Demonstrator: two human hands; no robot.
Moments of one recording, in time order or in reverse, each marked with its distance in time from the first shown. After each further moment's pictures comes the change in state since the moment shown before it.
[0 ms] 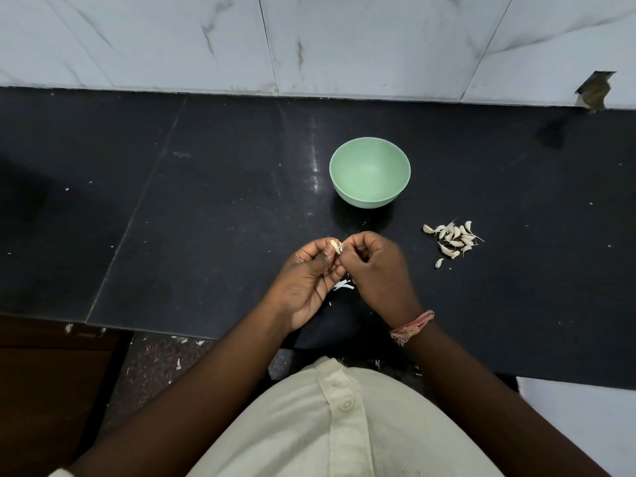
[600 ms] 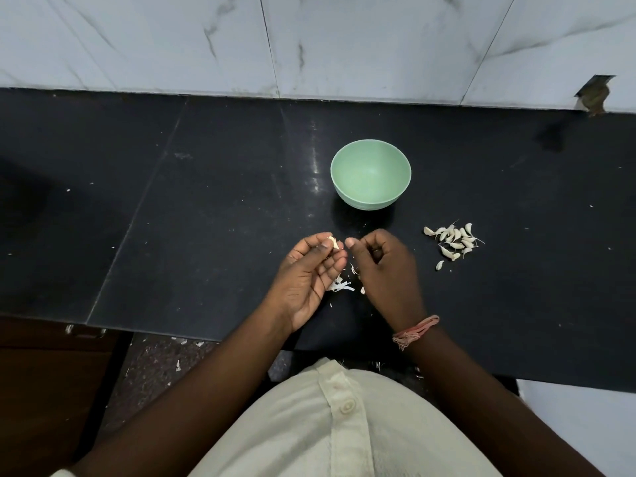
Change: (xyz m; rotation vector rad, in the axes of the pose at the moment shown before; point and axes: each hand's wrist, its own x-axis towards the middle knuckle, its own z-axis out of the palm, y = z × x) left_hand -0.001 0.005 0.002 -0.088 0.081 0.037; right_hand 0.000 0.002 -0.007 -0.198 0.145 -0.099
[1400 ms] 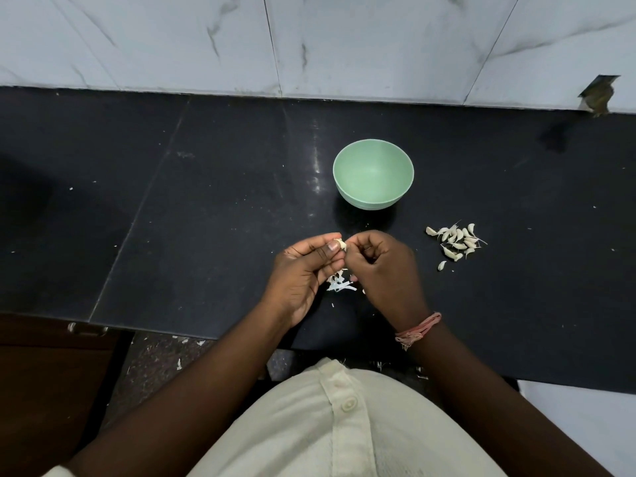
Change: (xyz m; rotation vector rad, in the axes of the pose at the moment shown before) left_hand -0.002 0.005 -0.001 0.157 0.026 0.087; right_hand -0.001 -0.009 0.000 0.021 -0.069 -0.063
